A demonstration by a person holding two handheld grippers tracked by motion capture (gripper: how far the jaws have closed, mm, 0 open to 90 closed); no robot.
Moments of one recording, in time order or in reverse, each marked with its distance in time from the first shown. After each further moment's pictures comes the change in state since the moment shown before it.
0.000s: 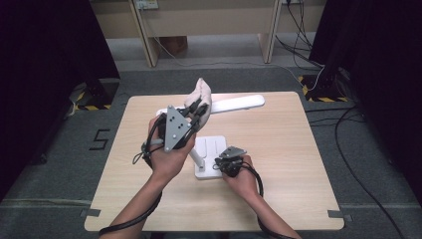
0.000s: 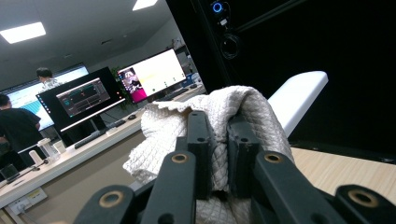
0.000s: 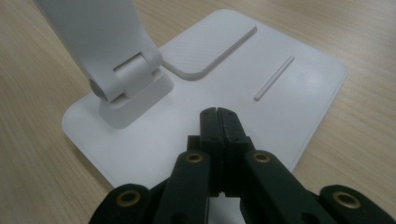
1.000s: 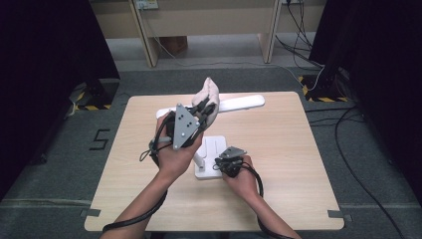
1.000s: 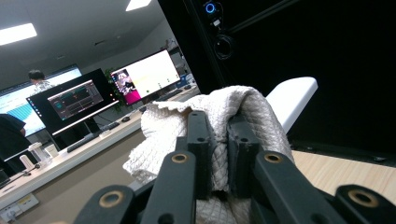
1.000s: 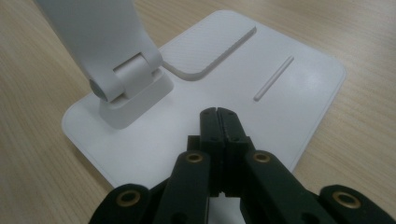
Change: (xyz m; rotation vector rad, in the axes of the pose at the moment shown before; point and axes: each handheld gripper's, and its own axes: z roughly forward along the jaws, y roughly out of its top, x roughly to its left) left arm -0.009 0.005 0.012 -0.001 -0.024 0.007; right arm 0.000 -0.001 0.000 -0.008 -0.005 -0.002
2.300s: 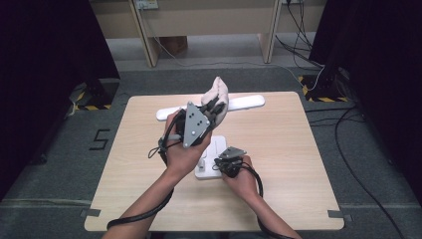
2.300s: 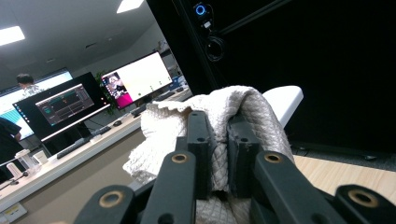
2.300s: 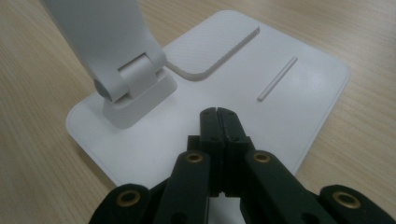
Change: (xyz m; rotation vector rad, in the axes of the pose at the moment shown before) left arm -0.011 0.006 0.014 -0.004 -0.032 0.011; right arm 0.001 0.000 0.000 0.001 0.009 -0.006
